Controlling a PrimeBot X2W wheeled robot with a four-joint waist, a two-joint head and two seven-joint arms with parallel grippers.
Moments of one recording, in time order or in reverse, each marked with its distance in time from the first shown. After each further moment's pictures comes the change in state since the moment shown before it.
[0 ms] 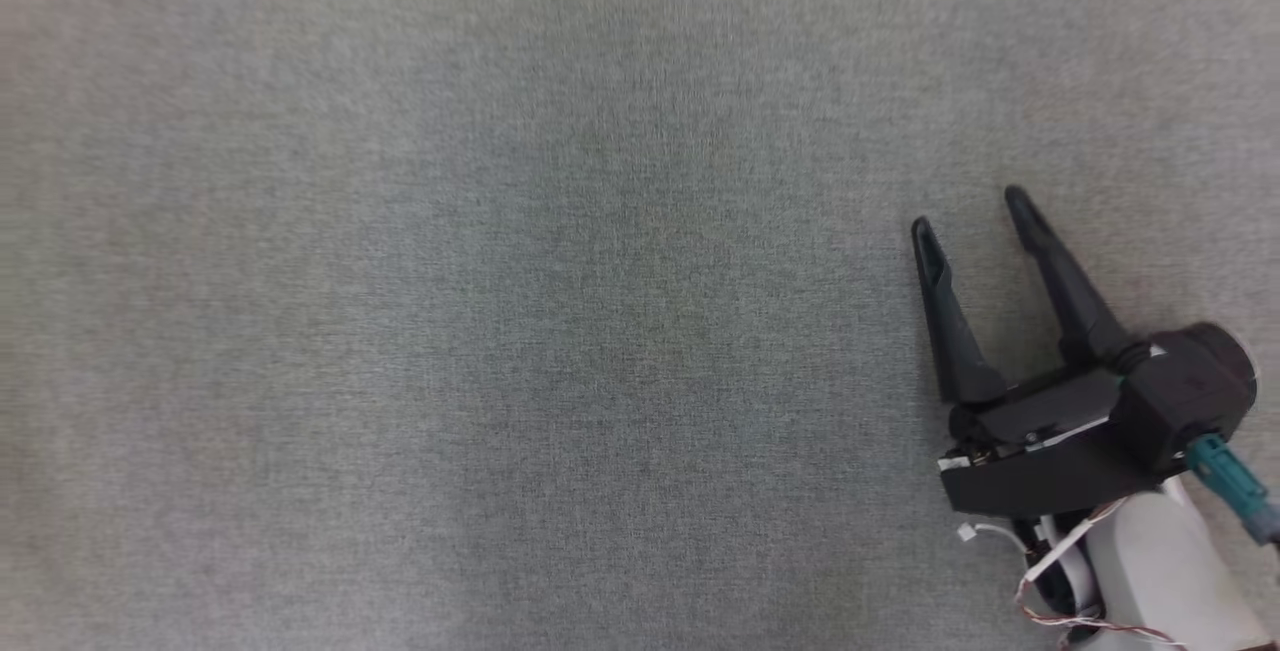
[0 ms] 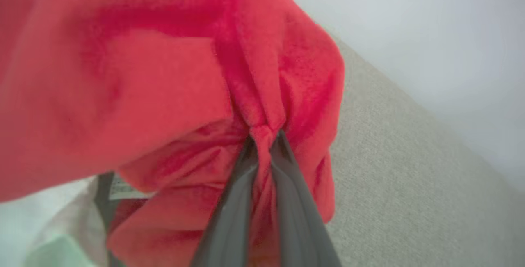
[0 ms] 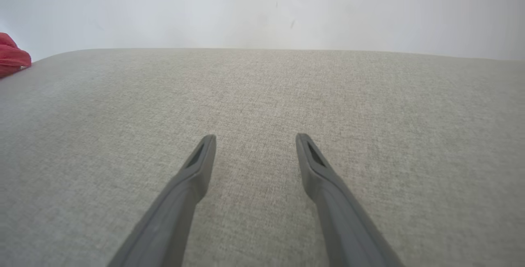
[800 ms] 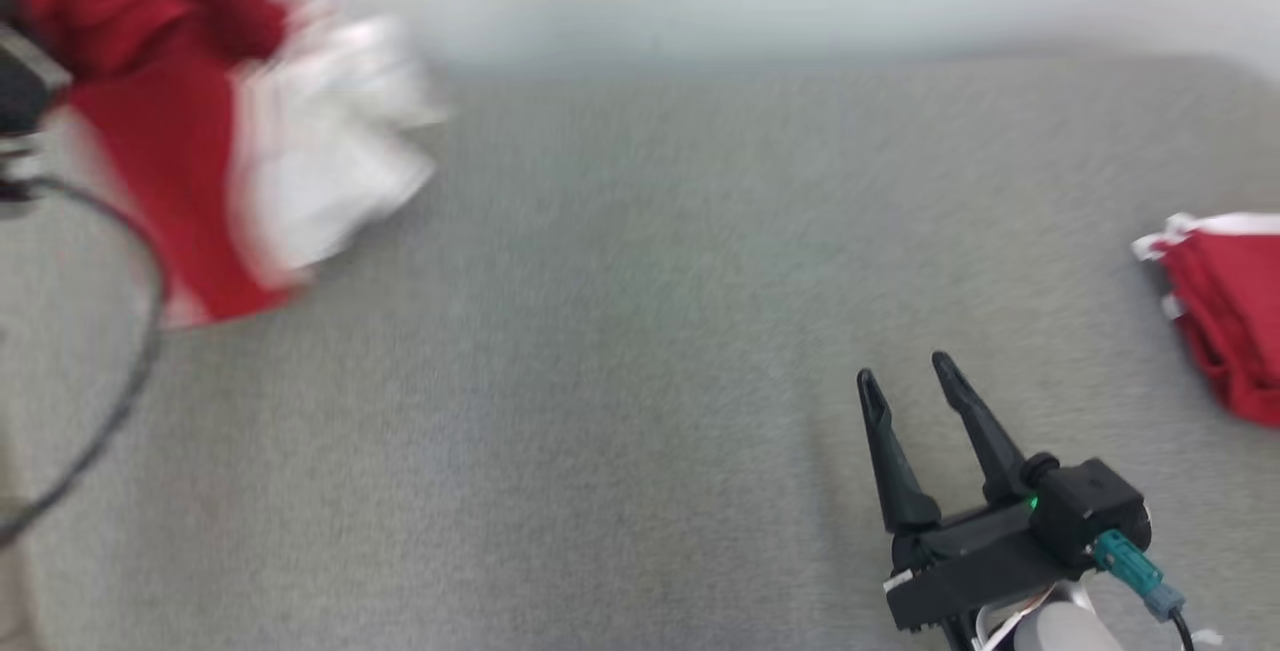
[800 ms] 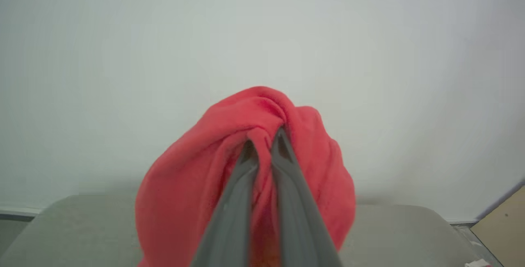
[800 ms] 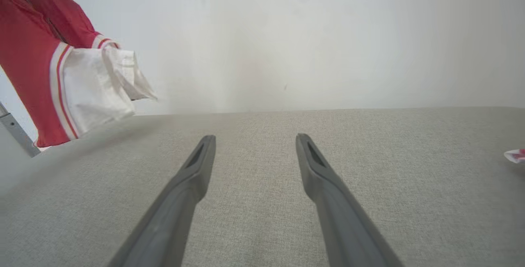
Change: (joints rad) left arm -0.106 -0.085 -0.271 -0.276 0.071 -0.049 0.078; right arm 0.127 0.089 0.030 0.202 0.072 0.000 -0.070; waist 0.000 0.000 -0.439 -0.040
